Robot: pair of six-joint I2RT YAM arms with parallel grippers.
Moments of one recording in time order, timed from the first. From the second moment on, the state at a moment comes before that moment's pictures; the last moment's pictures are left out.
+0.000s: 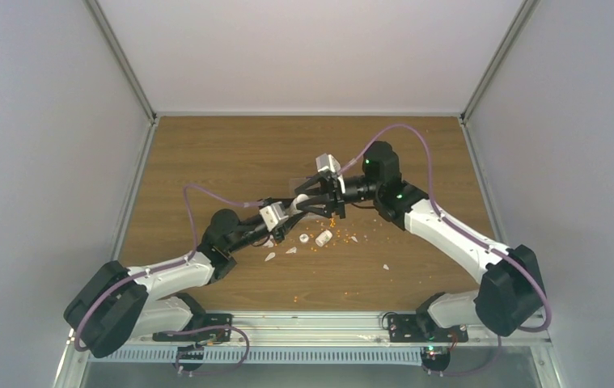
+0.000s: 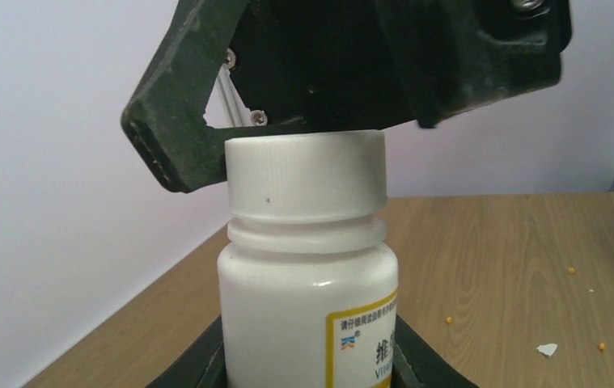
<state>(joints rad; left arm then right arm) -0.68 1.19 0.36 0.92 0.40 0.22 0.59 1.36 1.00 0.08 -1.09 -0.05</state>
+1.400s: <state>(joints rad) -0.68 1.25 0.40 0.90 0.21 0.21 0.64 1.34 0.96 0.12 -0.71 0.15</state>
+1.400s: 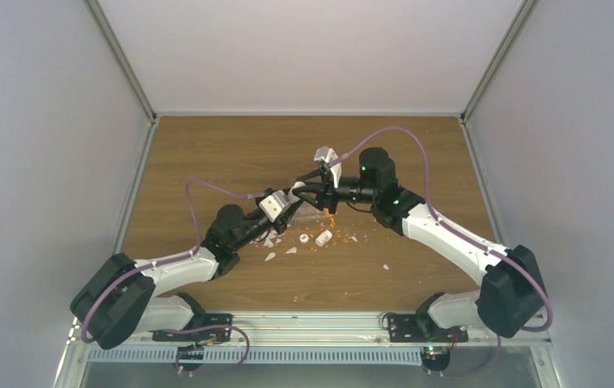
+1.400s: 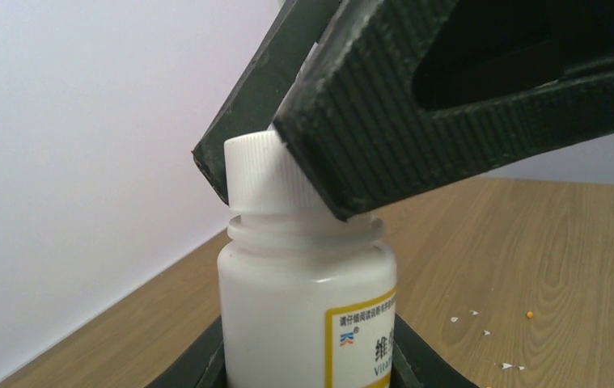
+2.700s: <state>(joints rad) -0.70 1.18 0.41 0.88 0.46 0.22 0.55 1.25 0.95 0.04 -1.10 -0.10</state>
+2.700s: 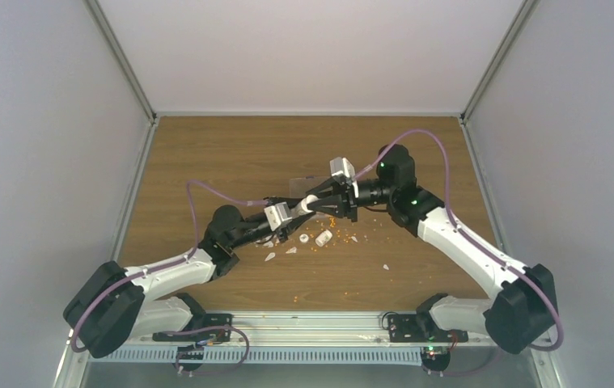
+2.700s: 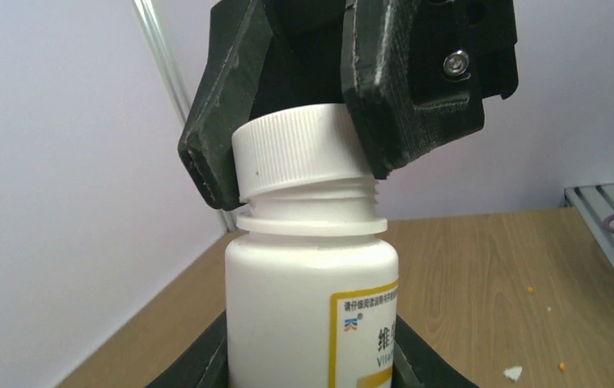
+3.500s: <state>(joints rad) -0.64 1.20 0.43 0.83 0.24 0.20 0.42 1.12 0.71 0.09 -0.90 0.25</state>
